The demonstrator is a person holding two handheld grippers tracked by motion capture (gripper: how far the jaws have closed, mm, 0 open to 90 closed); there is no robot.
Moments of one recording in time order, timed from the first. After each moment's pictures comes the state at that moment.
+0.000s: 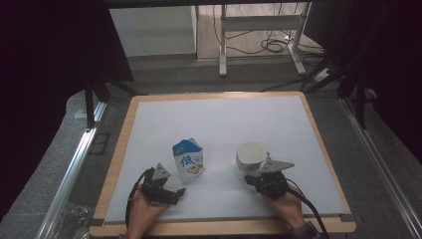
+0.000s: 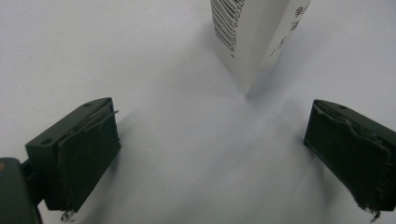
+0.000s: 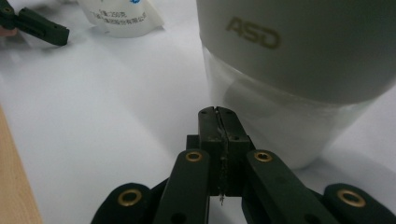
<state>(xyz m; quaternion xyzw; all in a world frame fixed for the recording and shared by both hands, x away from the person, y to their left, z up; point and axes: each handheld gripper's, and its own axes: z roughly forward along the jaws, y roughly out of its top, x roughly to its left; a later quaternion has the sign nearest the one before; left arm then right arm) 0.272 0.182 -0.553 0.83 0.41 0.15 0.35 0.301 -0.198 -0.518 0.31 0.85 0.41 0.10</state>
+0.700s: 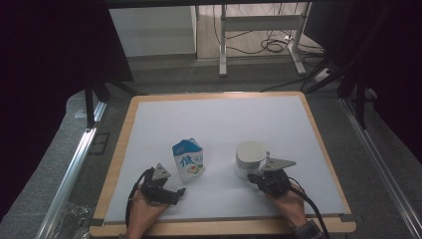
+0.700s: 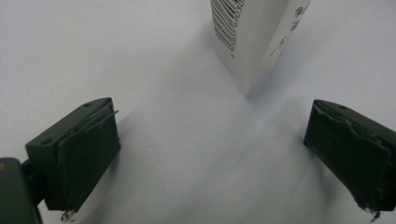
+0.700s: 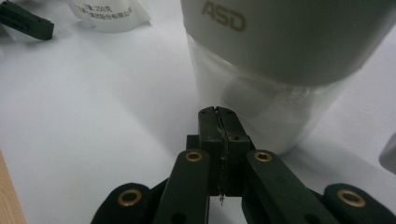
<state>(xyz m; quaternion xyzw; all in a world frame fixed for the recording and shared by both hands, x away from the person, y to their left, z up) 0.272 0.182 -0.553 0.83 0.41 0.15 0.35 0.305 -0.204 -0.517 0.32 0.85 0.40 0.11</state>
